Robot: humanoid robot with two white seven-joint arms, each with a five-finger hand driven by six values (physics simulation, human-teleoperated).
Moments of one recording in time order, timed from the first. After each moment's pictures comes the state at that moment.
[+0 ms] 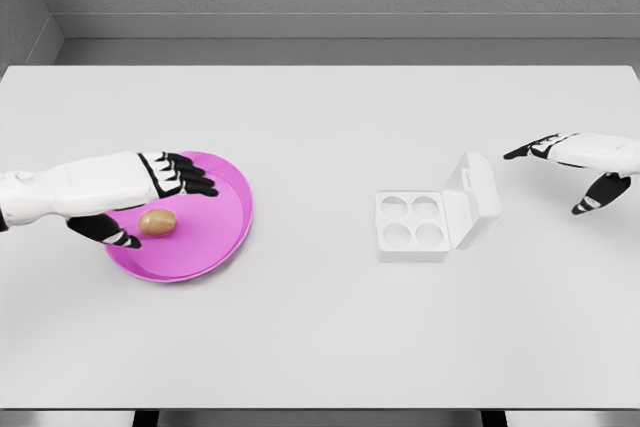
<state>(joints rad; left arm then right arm) -0.31 0.95 -0.36 -1.75 -0.17 -0.61 -0.61 -0.62 -0.96 0.66 -1.21 0.17 -0.56 0.61</state>
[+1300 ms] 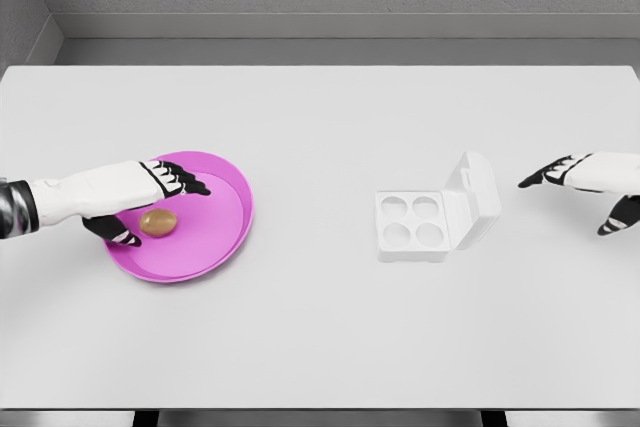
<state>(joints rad) -0.33 0.80 -0.37 -1.53 -0.37 -0.61 -0.61 -0.64 -1.09 0.77 -1.31 0.17 -0.61 0.59</state>
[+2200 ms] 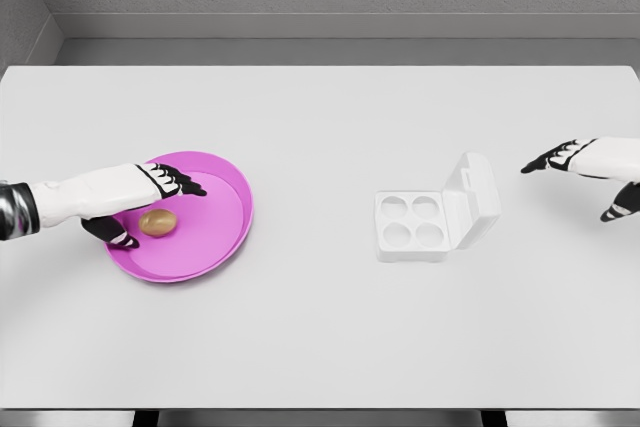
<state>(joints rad) -0.33 0.79 -0.37 -1.48 -0.38 -0.61 -0.61 -0.64 -1.09 0.73 -1.32 0.17 -0.61 0.60</state>
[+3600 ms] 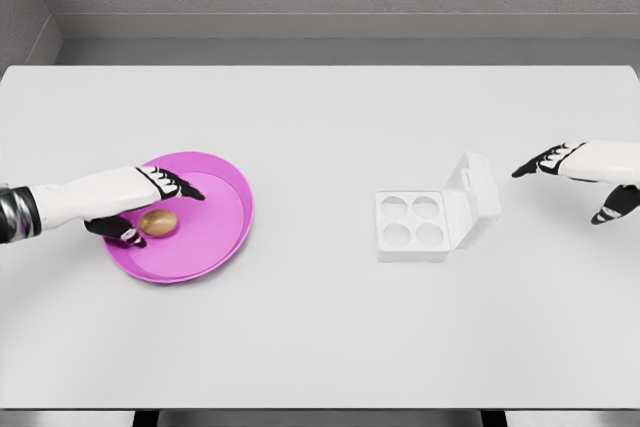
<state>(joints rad) -0.32 0.77 -0.36 -1.46 -0.36 -0.61 -0.61 -0.64 -1.07 0.73 -1.32 0.18 -0.61 0.61</state>
